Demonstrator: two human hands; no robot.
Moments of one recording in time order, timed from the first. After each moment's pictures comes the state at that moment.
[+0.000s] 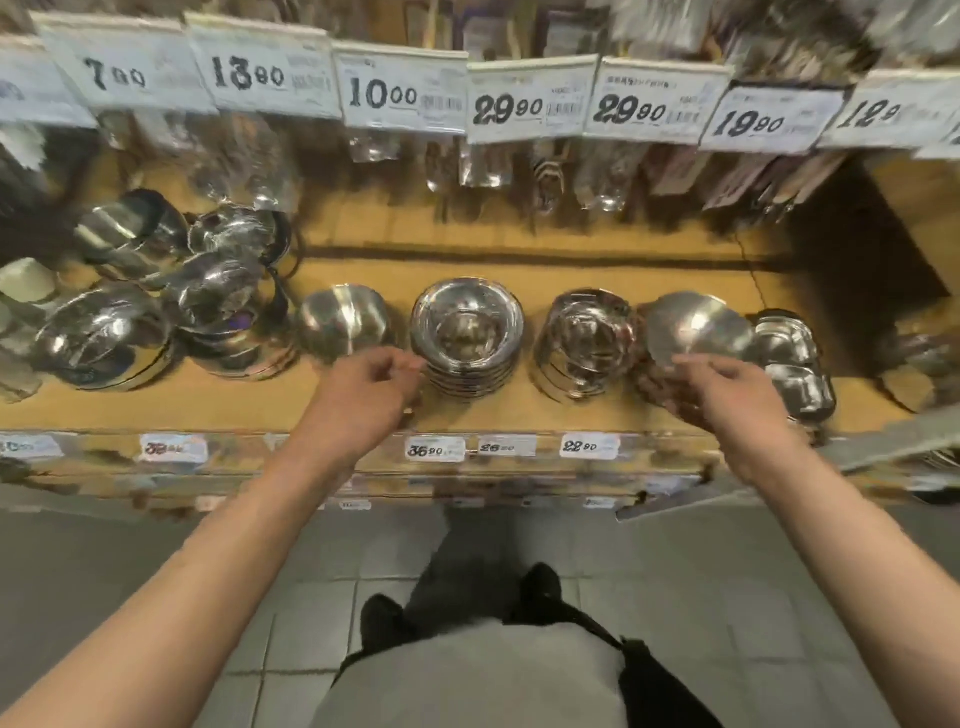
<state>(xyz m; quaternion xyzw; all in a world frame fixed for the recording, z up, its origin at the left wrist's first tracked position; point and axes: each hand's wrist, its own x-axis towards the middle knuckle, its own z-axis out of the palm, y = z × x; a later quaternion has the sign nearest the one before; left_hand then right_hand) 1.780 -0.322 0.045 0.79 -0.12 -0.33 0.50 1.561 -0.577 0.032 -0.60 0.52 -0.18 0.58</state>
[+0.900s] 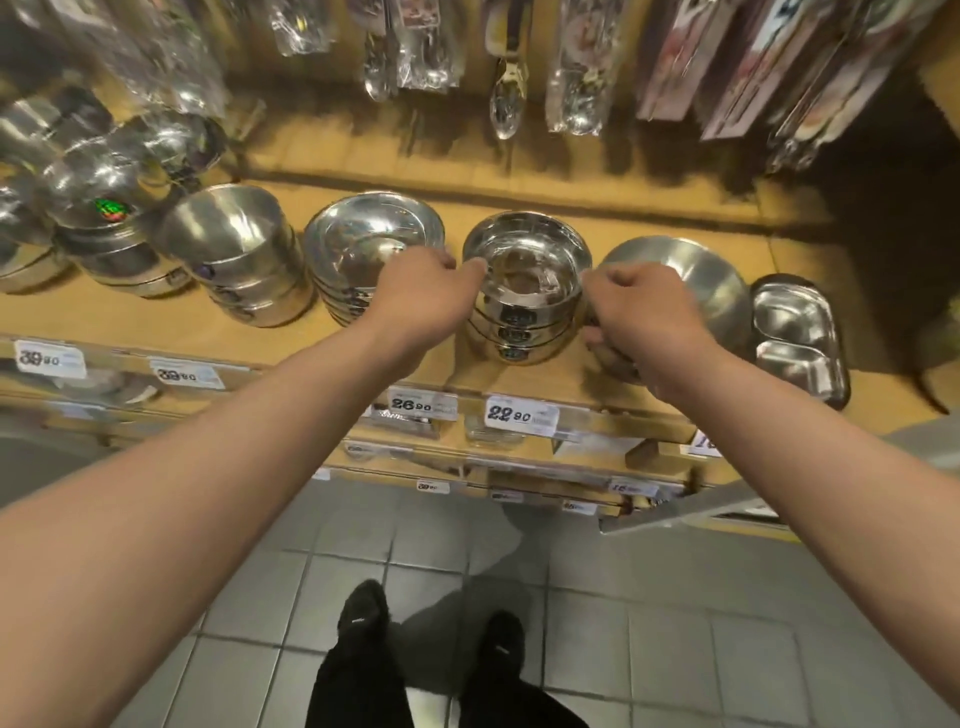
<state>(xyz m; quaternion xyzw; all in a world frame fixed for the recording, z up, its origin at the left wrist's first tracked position) 1.708 -0.479 -0.005 0.82 -0.11 -0.27 0.49 1.593 -0.642 -0.029 -0.77 0.39 -0.11 0.49</state>
